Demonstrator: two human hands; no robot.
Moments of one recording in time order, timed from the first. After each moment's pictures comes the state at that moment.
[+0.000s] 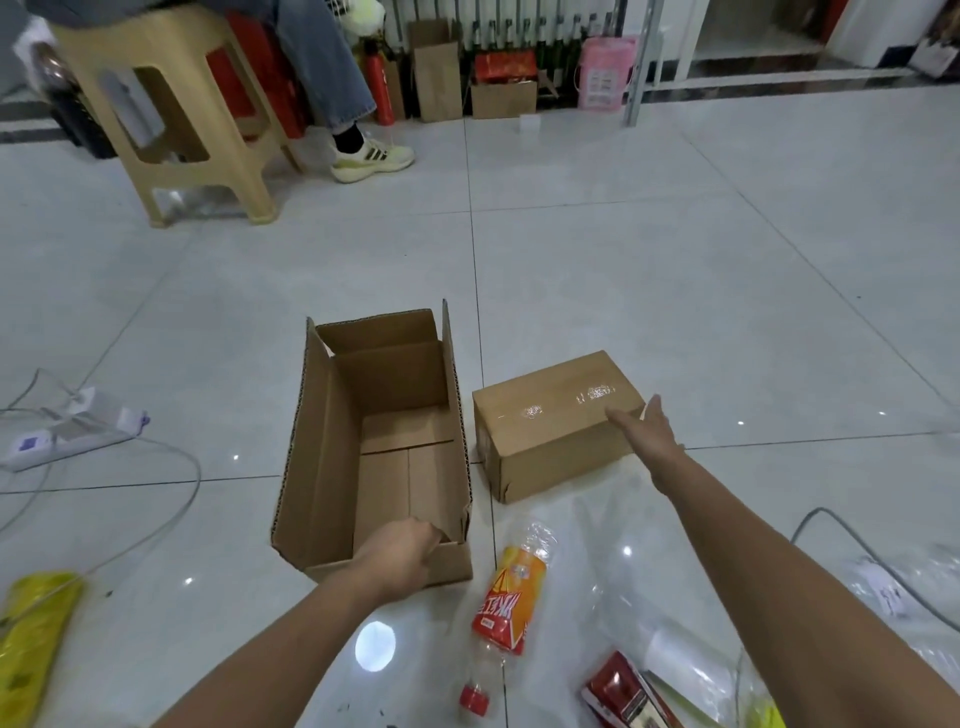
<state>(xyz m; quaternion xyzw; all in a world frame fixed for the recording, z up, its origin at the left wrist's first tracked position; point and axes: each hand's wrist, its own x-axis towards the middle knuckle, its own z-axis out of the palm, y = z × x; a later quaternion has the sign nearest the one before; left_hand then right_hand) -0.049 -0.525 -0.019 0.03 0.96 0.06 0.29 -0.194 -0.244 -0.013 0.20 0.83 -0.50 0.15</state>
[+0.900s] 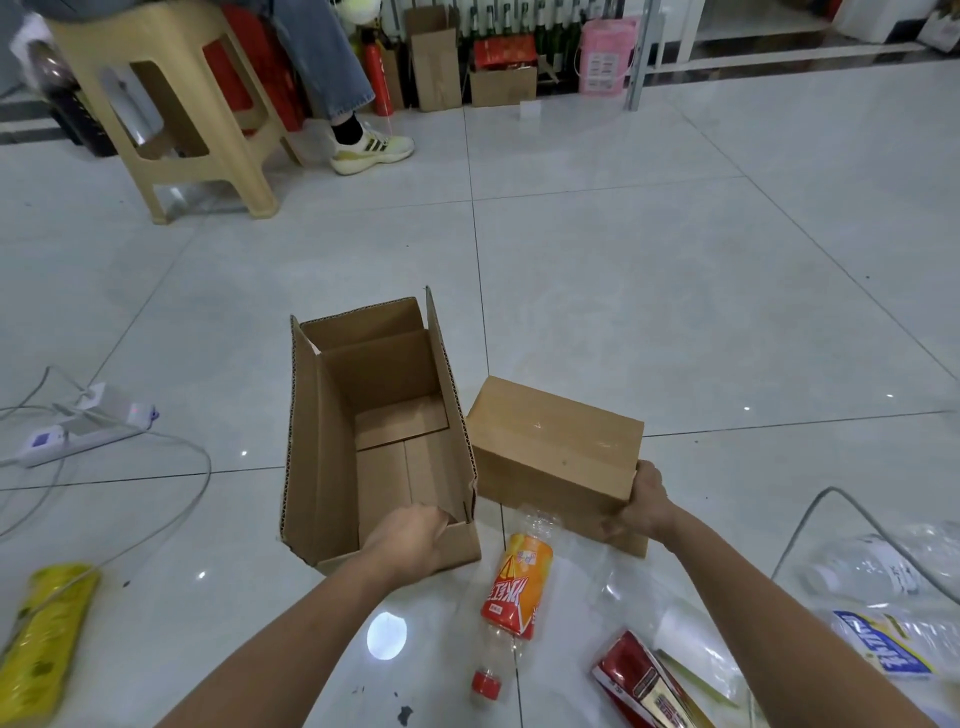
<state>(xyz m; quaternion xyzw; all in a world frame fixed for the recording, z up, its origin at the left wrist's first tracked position) -0.045 -0.519 -0.009 0.01 0.95 0.10 0.28 -0.128 -0.237 -0.066 0.12 0.87 -0.39 0.26</state>
